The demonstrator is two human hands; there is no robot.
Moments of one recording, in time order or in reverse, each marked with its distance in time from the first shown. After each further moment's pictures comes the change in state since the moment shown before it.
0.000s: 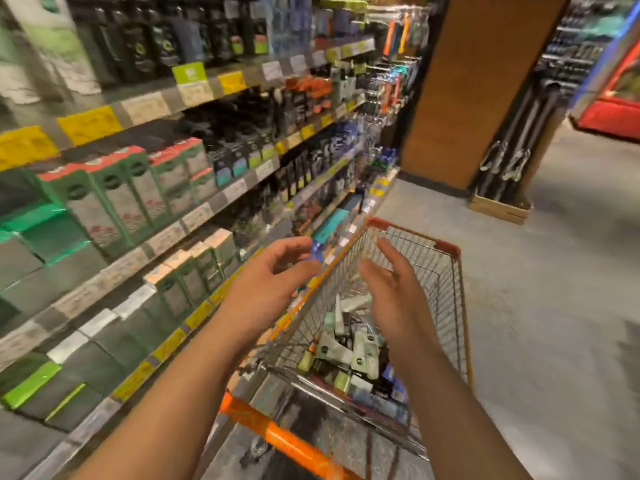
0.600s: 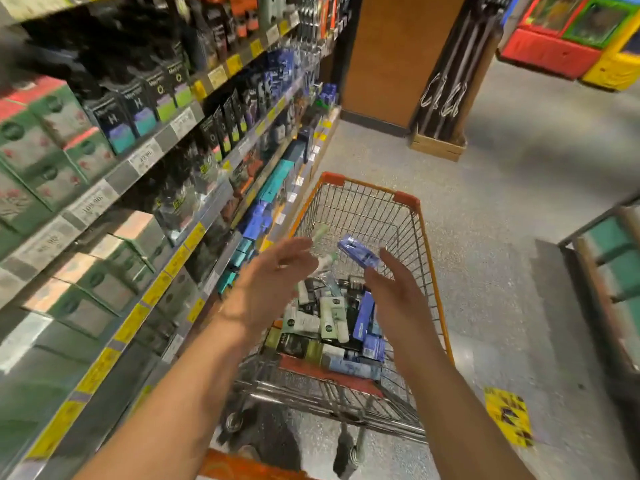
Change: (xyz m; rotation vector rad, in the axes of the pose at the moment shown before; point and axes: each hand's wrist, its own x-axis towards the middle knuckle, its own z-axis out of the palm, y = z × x) left_hand 0.101 -0.080 0.035 -0.092 -0.292 -0.218; right_hand 0.058 0.068 -0.018 -0.148 0.252 0.263
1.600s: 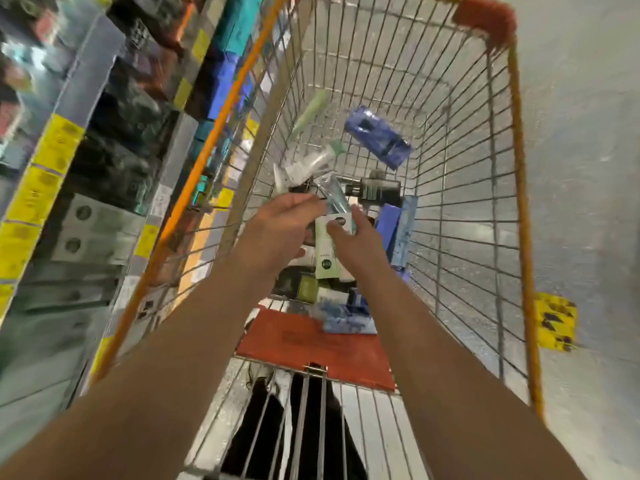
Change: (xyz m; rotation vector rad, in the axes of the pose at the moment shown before) left_hand 0.217 -0.167 0.099 0.168 0.124 -0.544; right_hand 0.285 0.258 0.077 -0.249 -0.187 0.307
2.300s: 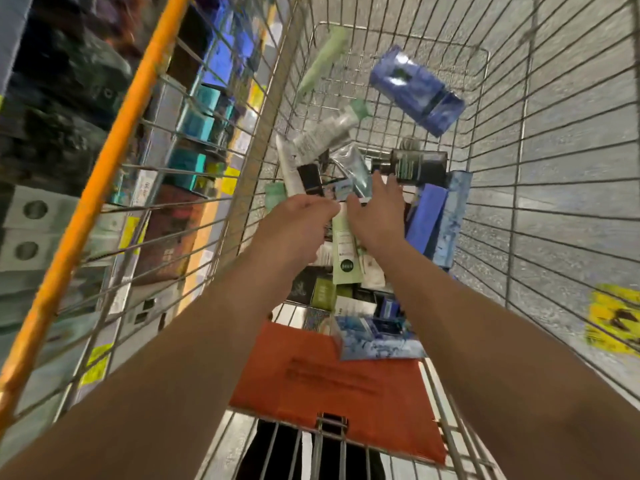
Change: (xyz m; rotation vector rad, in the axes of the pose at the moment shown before) left_hand 0.102 -0.054 0.026 0.139 0.059 -0.150; right_hand 0.147 0.065 0.050 -0.320 0.101 -0.162
